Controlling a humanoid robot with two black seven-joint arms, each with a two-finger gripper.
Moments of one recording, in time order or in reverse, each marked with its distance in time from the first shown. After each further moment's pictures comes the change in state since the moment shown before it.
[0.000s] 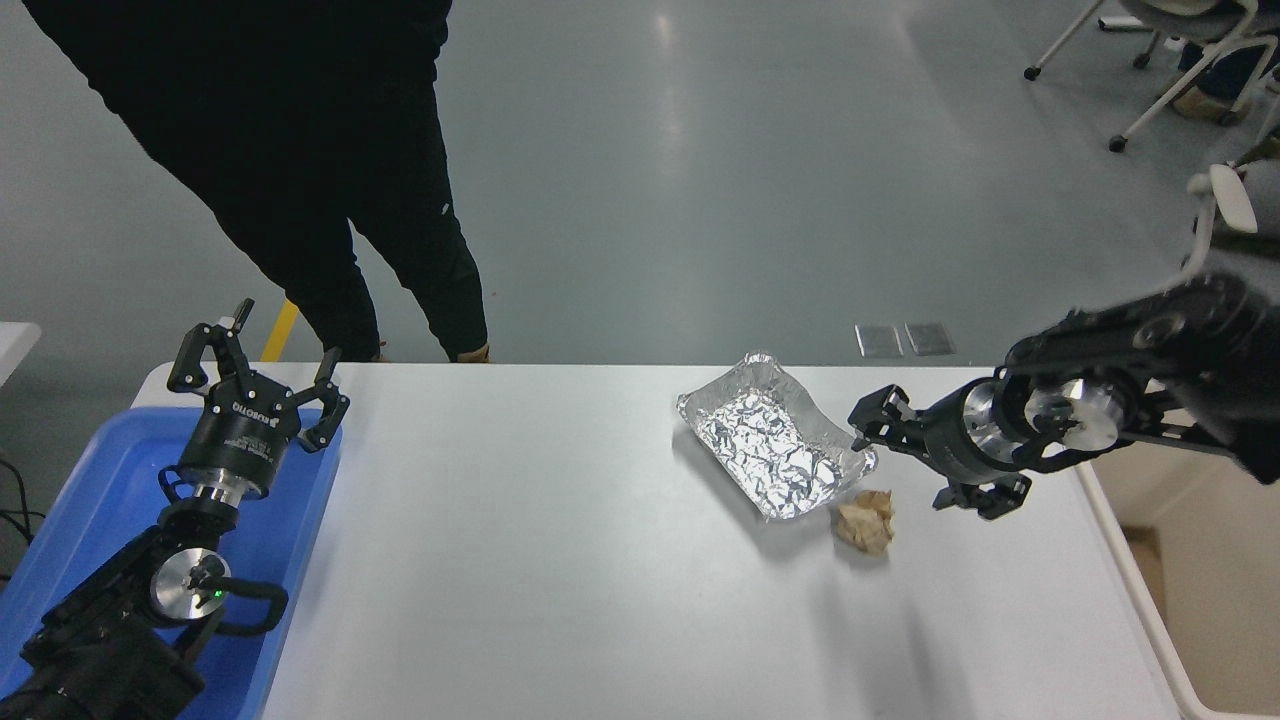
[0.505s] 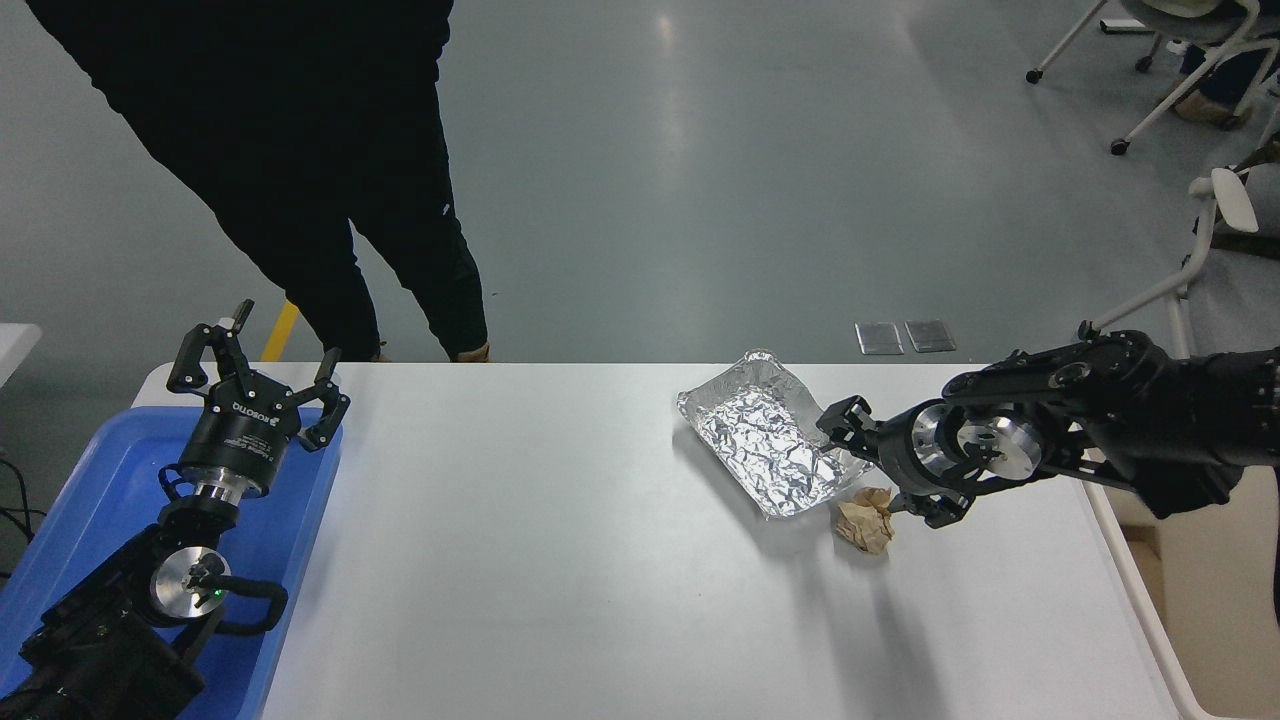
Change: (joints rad) left arm 0.000 0.000 0.000 0.000 0.000 0.000 0.000; right arm -0.165 0.081 0.146 -0.149 0.018 -0.110 0.000
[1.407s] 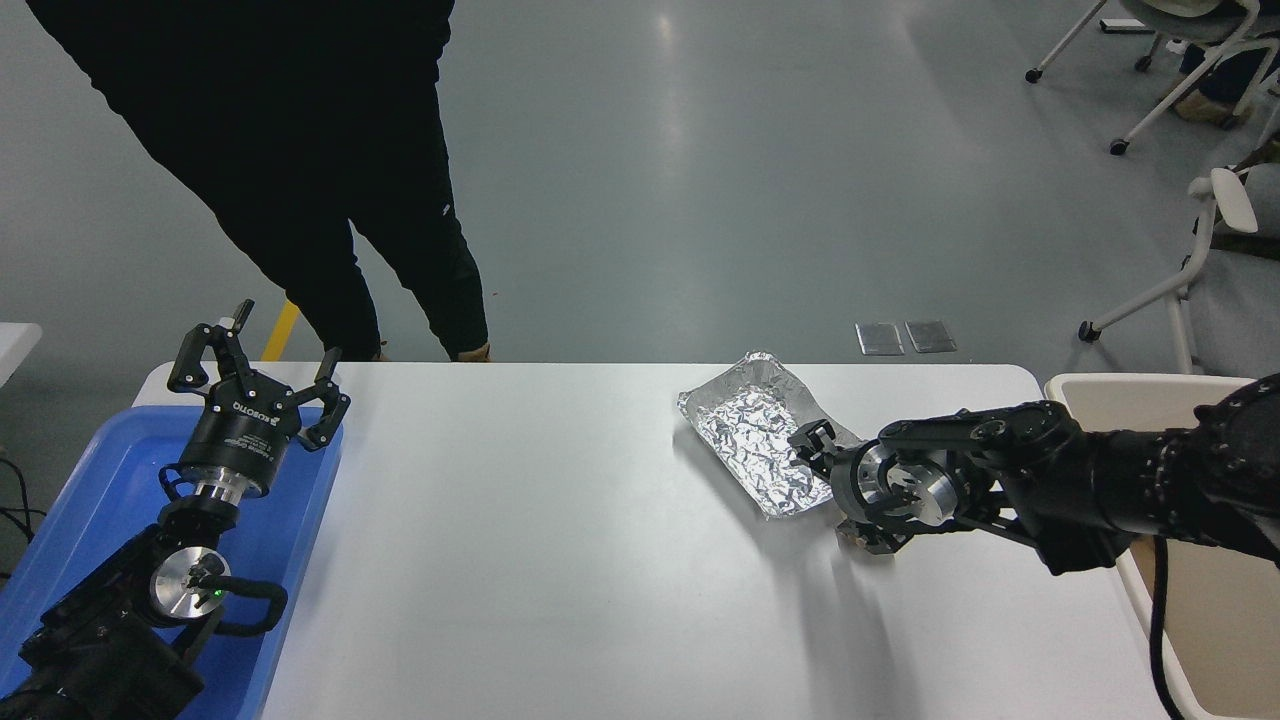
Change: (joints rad) left arm 0.000 0.000 0.000 0.000 0.000 0.000 -0.001; right arm -0.207 0.134 0.122 -0.212 0.034 -0.120 0.006
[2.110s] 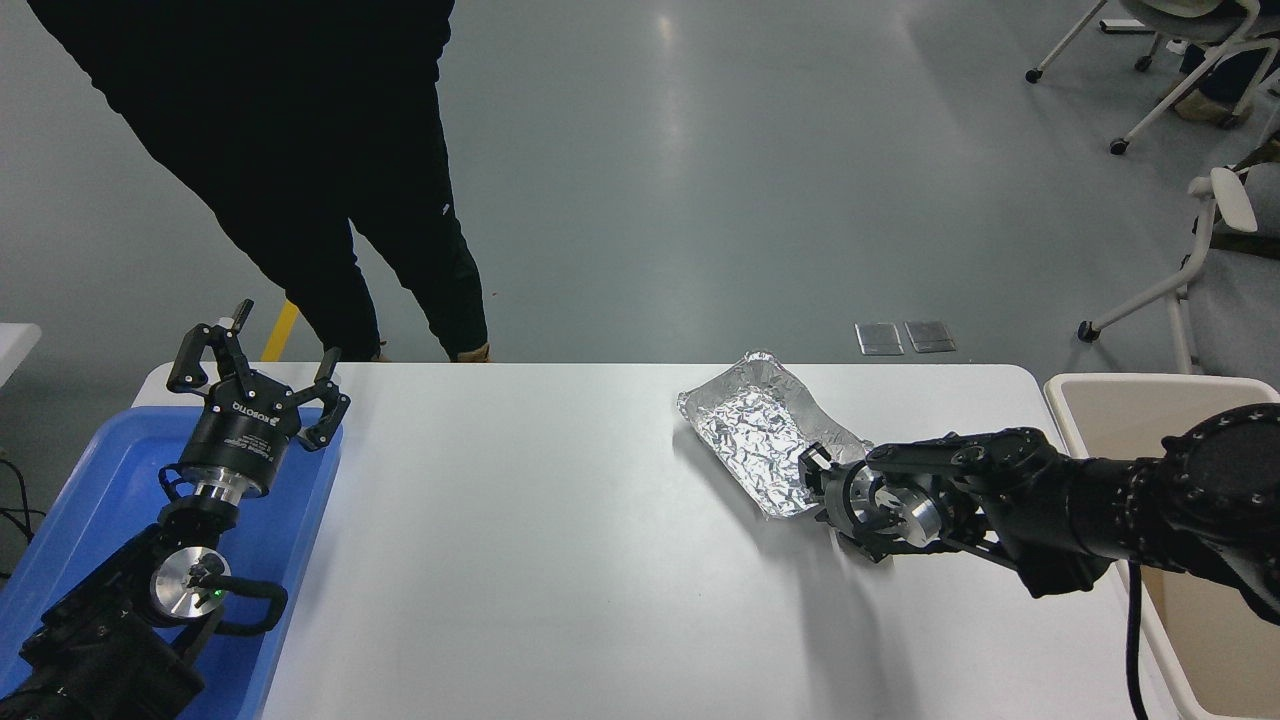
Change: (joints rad) left arm 0.000 0.000 0.000 0.000 0.000 -0.001 0.000; right arm -0.046 0.024 -0.002 -0.037 -0.013 -0.010 0.007
